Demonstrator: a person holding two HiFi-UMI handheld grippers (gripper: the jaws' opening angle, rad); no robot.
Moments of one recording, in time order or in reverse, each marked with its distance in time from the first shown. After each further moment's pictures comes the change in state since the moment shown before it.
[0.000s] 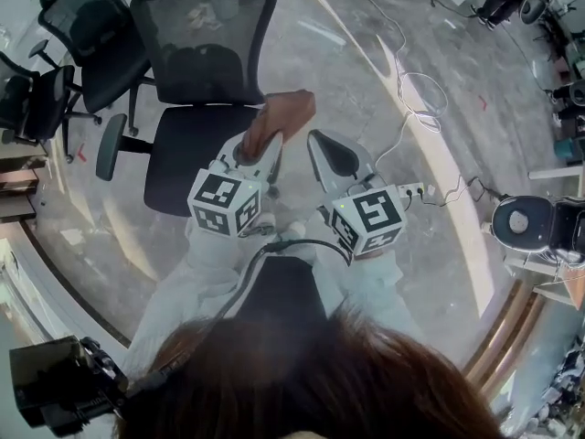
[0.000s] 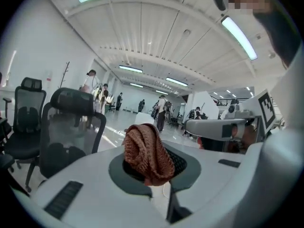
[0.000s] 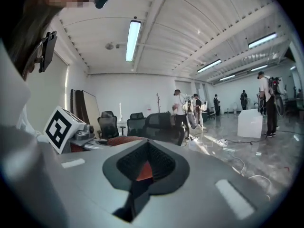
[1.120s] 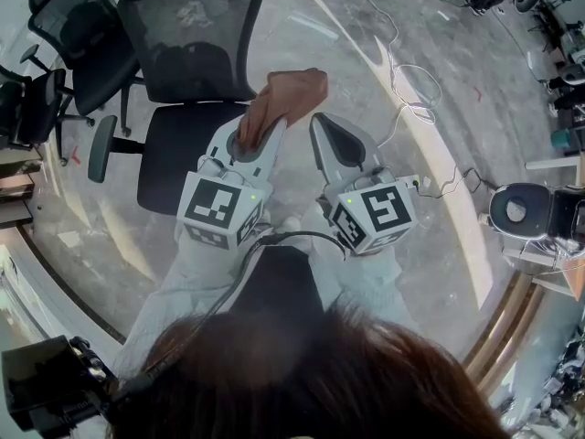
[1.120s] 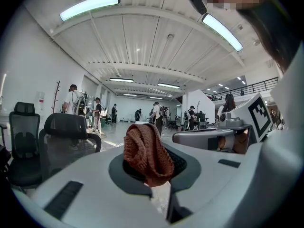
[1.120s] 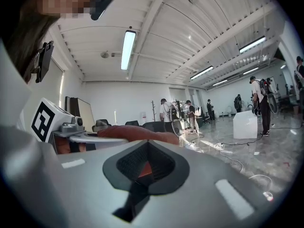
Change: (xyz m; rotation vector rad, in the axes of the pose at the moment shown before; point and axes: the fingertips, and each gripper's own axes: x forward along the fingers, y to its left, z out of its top) left arm -0.003 -0.046 0.066 0.167 -0.104 -0.007; right arm -0.020 -0.022 0.036 0.030 -0.105 -0.058
